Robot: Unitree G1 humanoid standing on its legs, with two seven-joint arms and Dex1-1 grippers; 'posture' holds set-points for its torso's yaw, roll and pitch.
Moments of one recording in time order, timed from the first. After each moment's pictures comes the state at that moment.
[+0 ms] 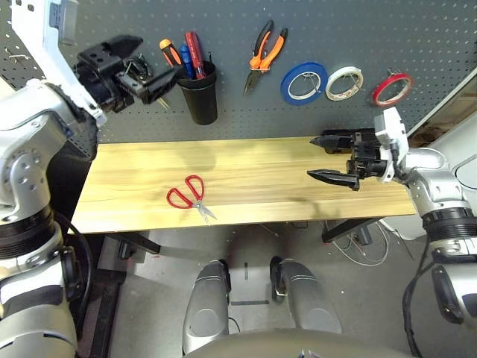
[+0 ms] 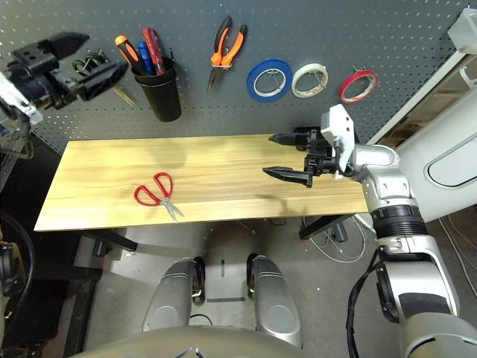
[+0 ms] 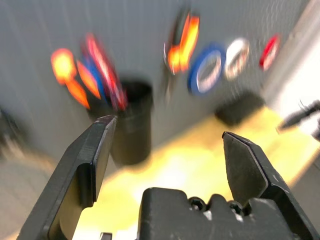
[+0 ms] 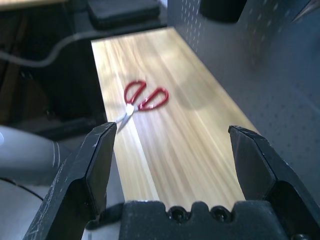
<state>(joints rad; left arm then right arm) -0.50 0.84 0.31 -0.47 -0.69 1.12 -0.60 -0.55 -0.52 0.04 0.47 0.30 -0.01 1.34</state>
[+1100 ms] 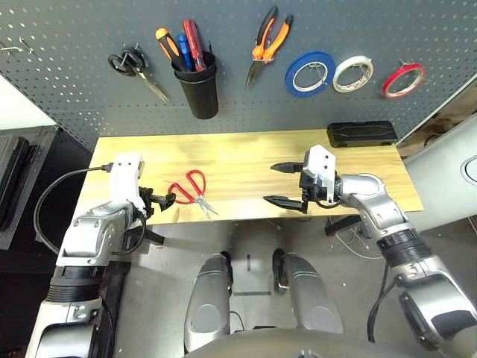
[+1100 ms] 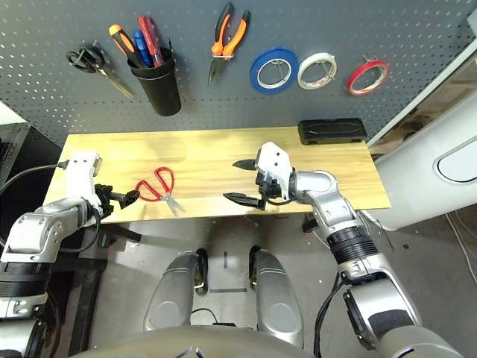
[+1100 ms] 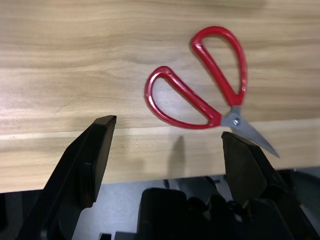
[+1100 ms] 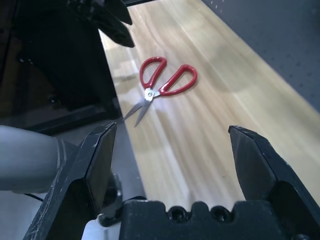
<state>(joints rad) -0.20 0.55 0.14 -0.03 -0.31 0.96 -0.26 -0.38 -0.35 0.20 0.24 0.17 0.04 1.08</state>
